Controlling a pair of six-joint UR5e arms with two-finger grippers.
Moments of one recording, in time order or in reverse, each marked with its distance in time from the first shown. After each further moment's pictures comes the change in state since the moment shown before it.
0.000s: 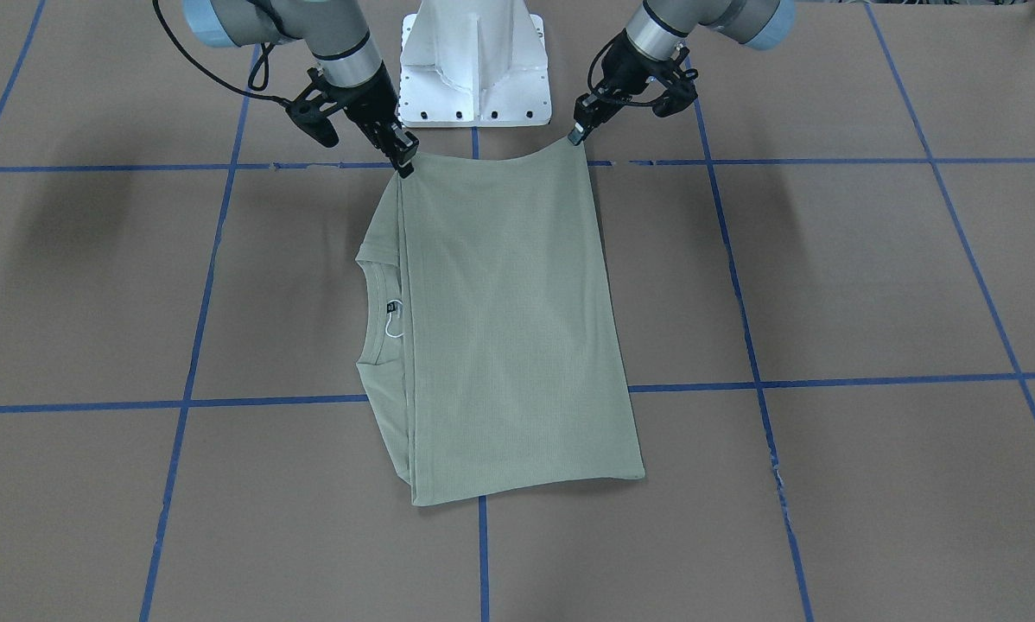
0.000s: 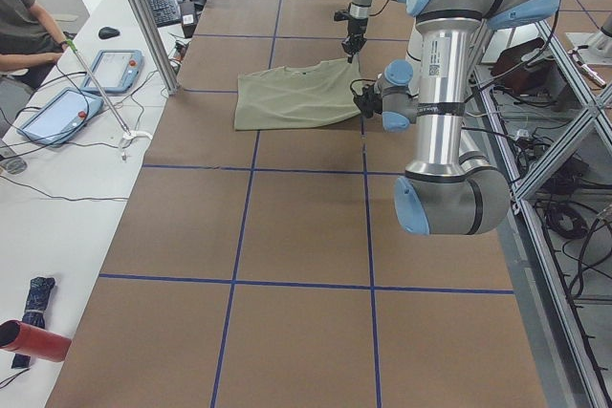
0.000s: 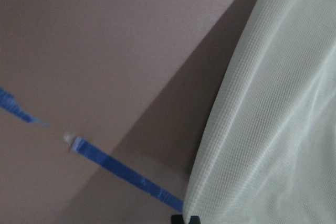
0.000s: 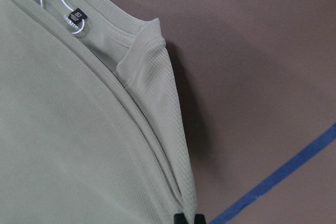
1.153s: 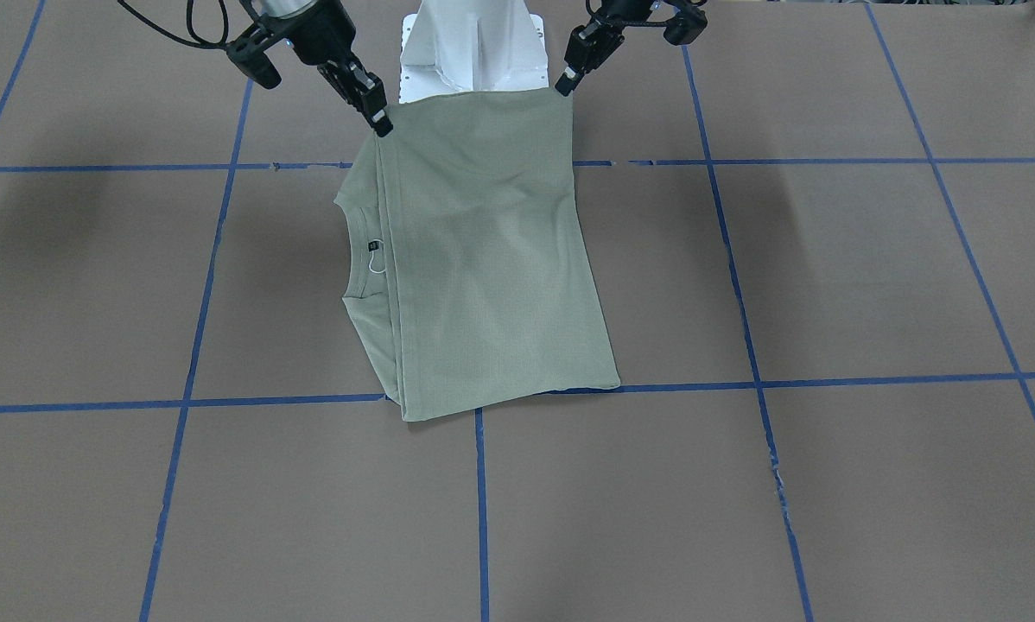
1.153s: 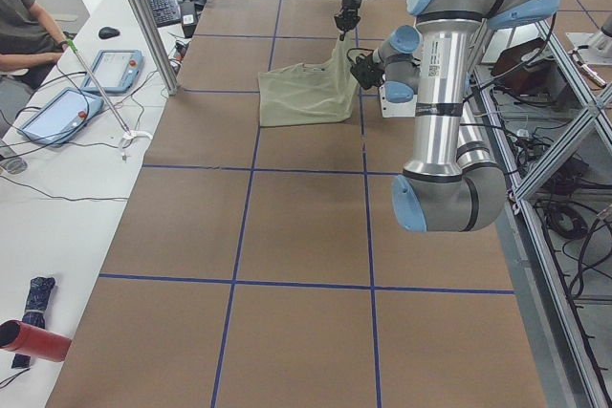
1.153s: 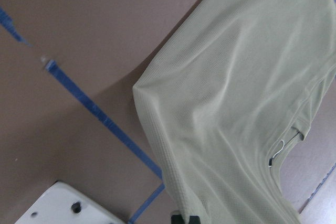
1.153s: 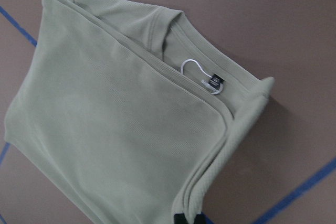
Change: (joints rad) left arm -0.105 -0.089 -0.185 0.232 0.076 0.033; right arm 0.160 0.022 0.079 0.000 0.041 0.004
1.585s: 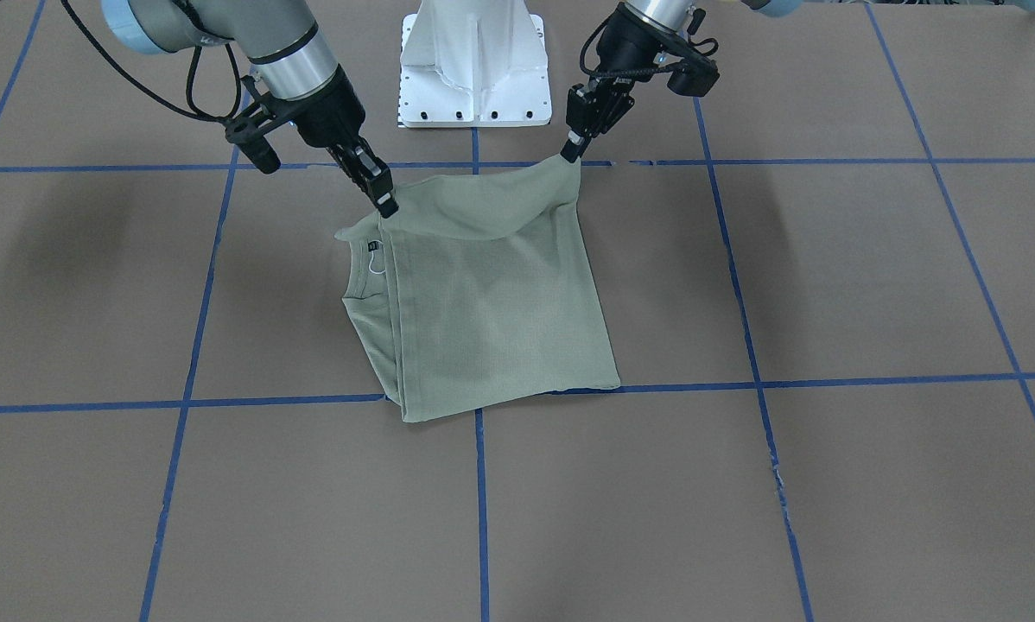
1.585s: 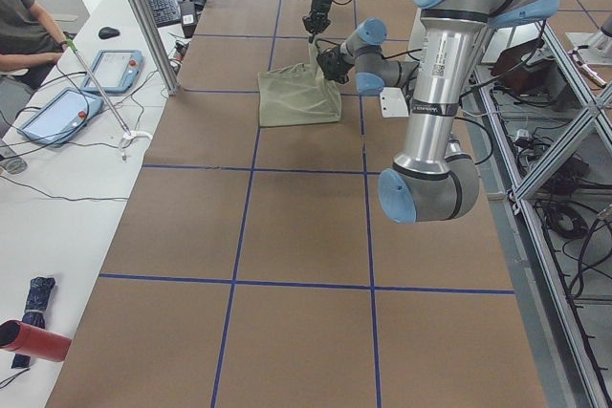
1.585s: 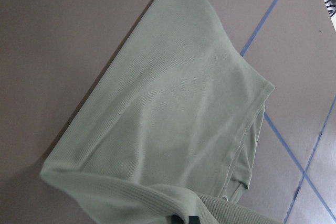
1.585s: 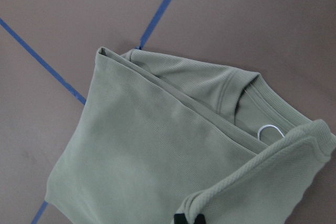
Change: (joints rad) left arm -0.229 -0.145 0.151 0.052 -0.116 0.209; right arm 0.182 0.152 -0.208 0.005 0.106 -0.073
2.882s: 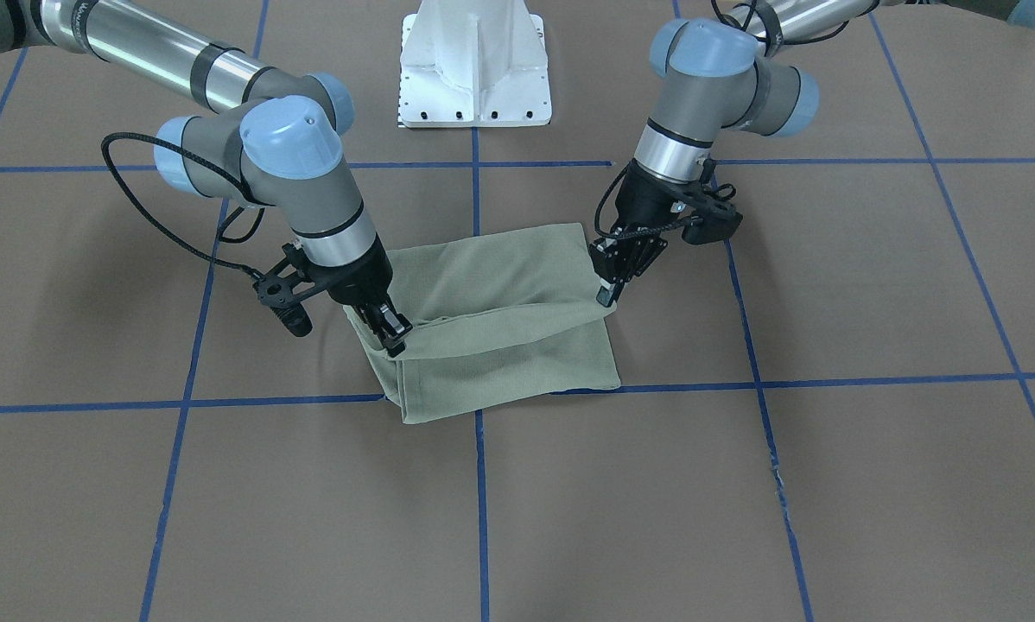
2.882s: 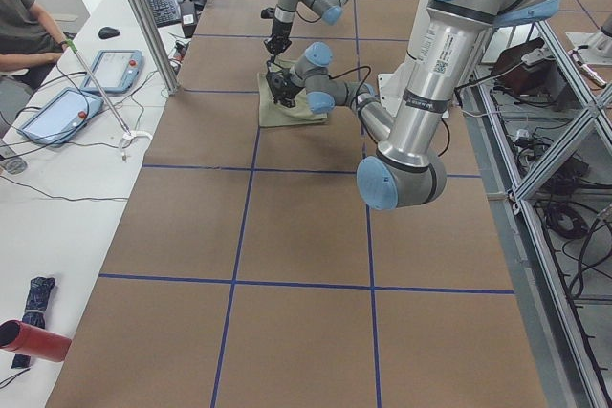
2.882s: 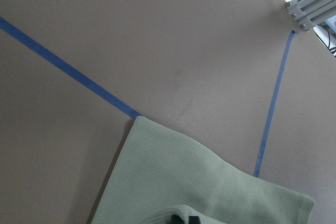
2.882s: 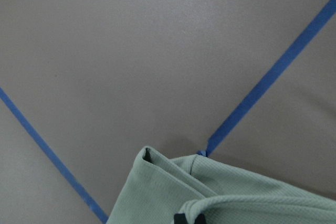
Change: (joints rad) left arm -0.203 -0.170 0.460 -0.179 -0.043 0.219; right arm 0.115 0.234 -0.510 0.129 0.023 -0.166
